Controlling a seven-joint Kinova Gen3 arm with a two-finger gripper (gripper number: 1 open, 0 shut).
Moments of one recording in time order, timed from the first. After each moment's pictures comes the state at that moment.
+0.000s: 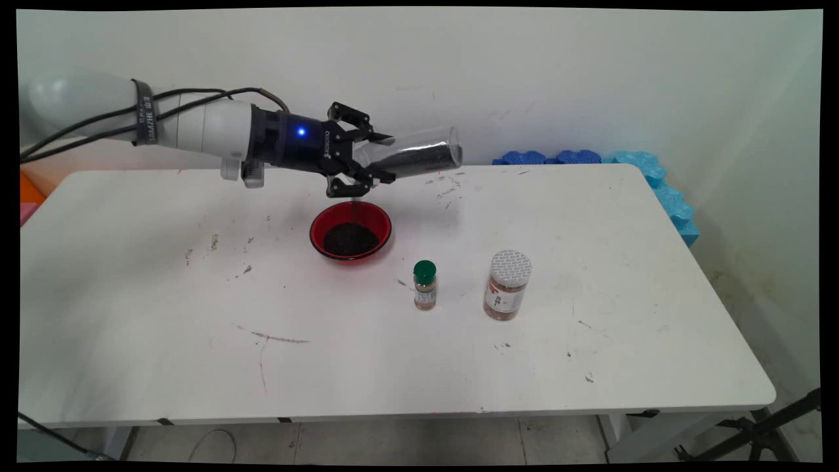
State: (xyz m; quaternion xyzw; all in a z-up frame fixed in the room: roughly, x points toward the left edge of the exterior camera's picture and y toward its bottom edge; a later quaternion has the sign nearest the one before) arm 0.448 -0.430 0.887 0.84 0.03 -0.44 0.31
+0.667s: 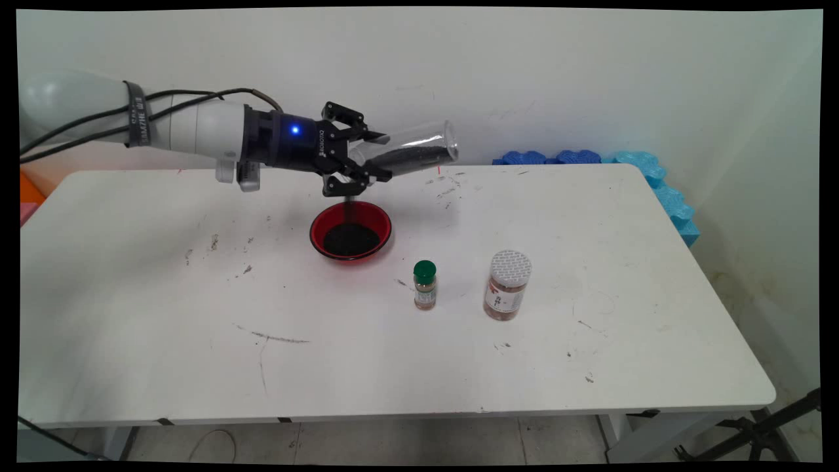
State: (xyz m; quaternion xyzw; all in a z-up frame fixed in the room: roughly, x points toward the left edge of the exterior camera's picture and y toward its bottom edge) arm 0.455 -0.425 0.886 0.84 0.05 -0.45 0.30
